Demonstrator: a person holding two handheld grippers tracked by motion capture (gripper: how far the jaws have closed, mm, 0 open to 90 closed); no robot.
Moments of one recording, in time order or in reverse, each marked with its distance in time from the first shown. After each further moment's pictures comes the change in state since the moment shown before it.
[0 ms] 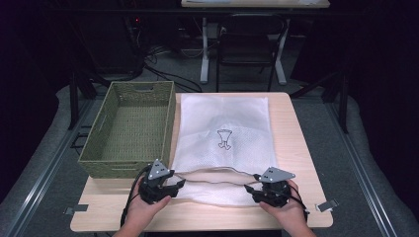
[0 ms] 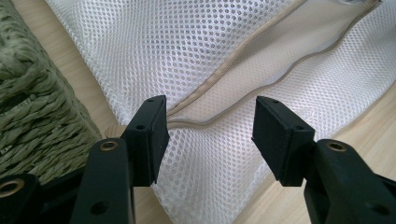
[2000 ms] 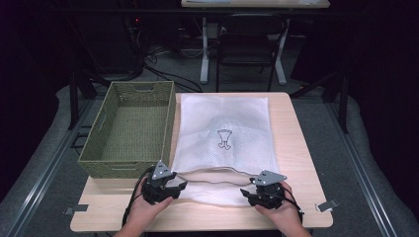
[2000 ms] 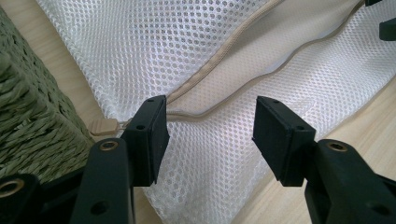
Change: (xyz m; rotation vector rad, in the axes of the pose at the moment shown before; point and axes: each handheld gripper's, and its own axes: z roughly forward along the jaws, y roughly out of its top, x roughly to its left) left arm -0.001 -0.003 0.010 0.034 -0.013 0.004; right arm 0.006 -0.010 0.018 0.046 0.019 -0.021
